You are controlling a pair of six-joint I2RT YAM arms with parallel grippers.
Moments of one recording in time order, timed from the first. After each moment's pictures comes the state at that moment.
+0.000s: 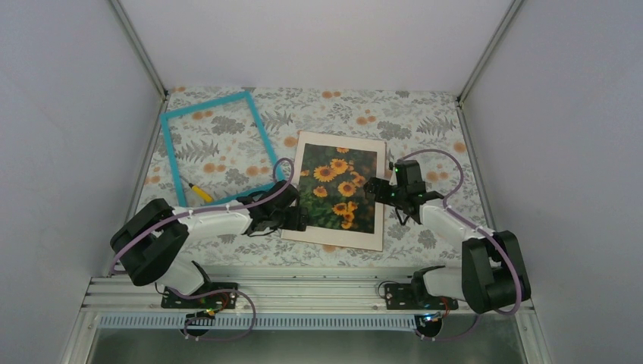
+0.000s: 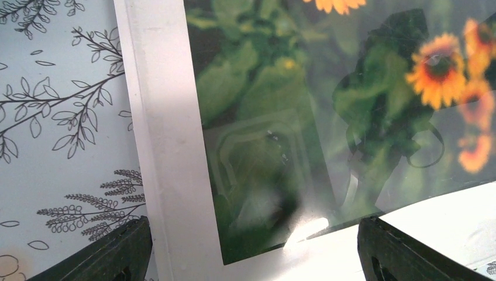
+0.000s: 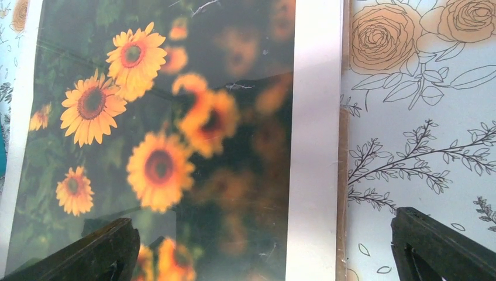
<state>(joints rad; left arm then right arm) -0.84 1.49 0.68 -0.21 0.00 -0.69 0.26 1.28 0.57 -0.17 -0.13 0.45</state>
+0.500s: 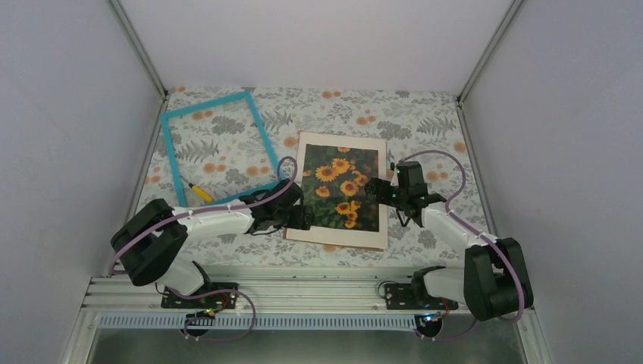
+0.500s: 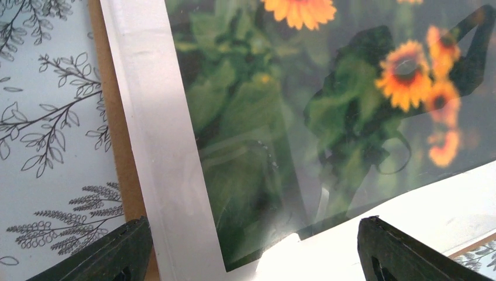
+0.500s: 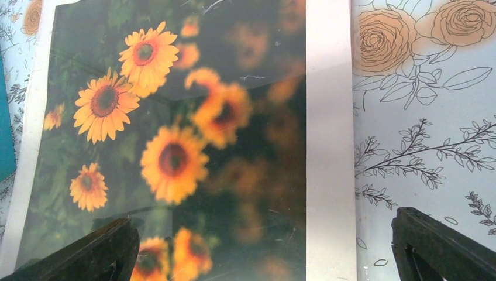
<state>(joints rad) -0.87 1.49 0.72 -0.22 0.00 -0.69 0.26 1.23 0.56 -0.18 -0.13 0.45</state>
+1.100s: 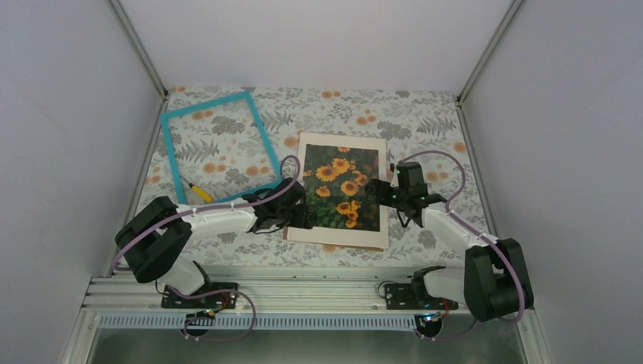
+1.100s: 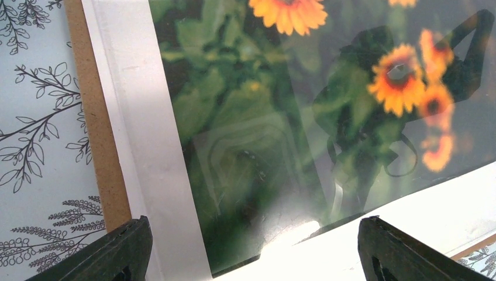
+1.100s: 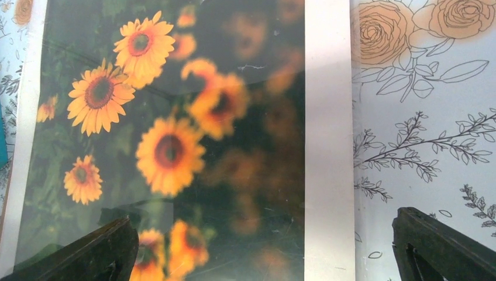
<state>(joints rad) -0.87 1.52 0.74 -0.21 0.01 -0.69 0.26 1.23 0.56 -0.20 -0.13 0.44</state>
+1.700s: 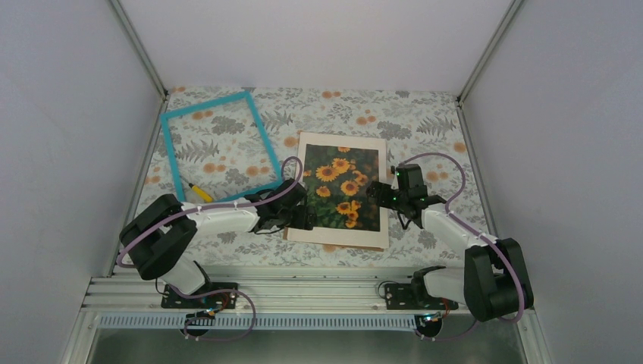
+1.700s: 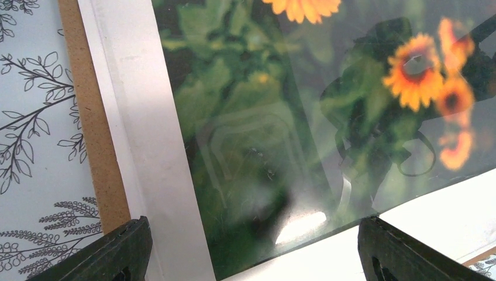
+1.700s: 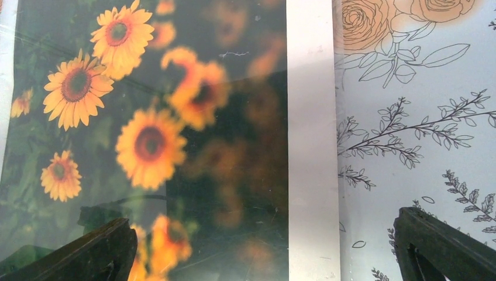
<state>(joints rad) -0.87 1.55 0.74 -0.20 0.01 -0.69 0.26 1.23 0.54 -0.21 -0.10 0.44</state>
